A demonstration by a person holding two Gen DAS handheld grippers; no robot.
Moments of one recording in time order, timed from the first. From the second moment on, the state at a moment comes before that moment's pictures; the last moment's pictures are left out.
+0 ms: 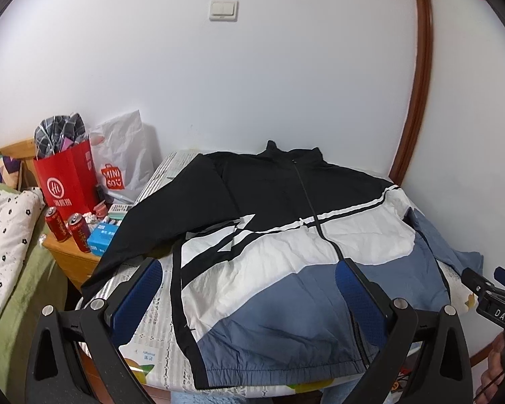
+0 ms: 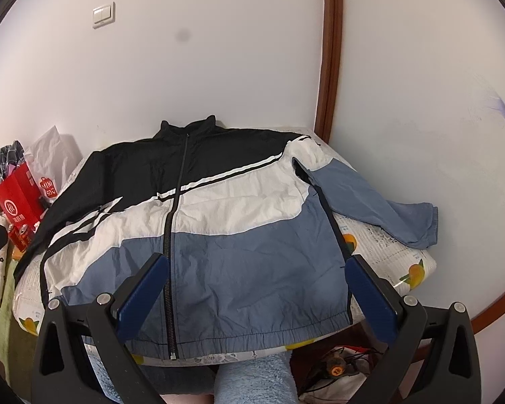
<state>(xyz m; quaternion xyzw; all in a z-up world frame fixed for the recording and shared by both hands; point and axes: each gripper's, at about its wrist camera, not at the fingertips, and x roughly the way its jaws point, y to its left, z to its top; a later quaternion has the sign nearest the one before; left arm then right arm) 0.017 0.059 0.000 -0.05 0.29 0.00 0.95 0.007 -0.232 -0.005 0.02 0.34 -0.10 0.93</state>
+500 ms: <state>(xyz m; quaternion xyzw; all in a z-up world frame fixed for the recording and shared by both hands) 0.096 0.108 -0.060 -0.05 0.37 0.06 0.93 0.083 -0.236 -0.049 0.00 0.38 -0.10 0.92</state>
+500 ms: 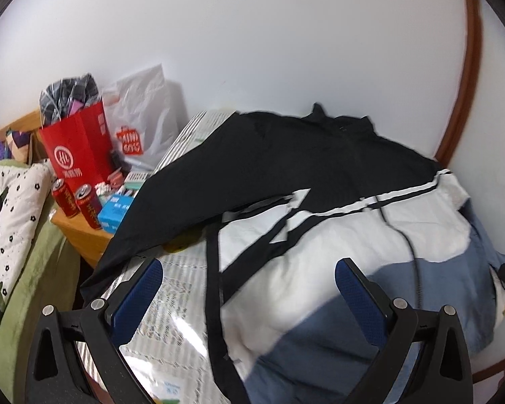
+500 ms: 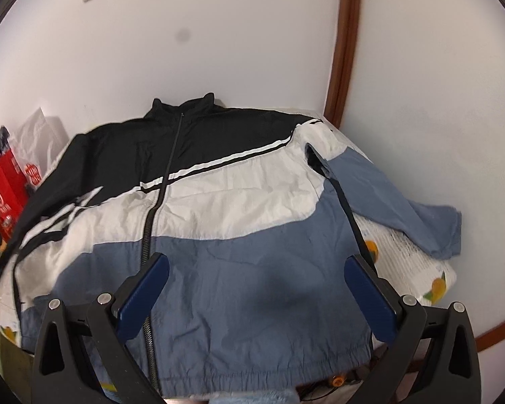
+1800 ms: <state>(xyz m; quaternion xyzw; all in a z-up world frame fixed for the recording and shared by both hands) 0.154 0.241 -0.148 -0.06 0.43 0.18 0.88 0.160 -0.204 -0.117 -0.01 0.45 -0.05 0.89</state>
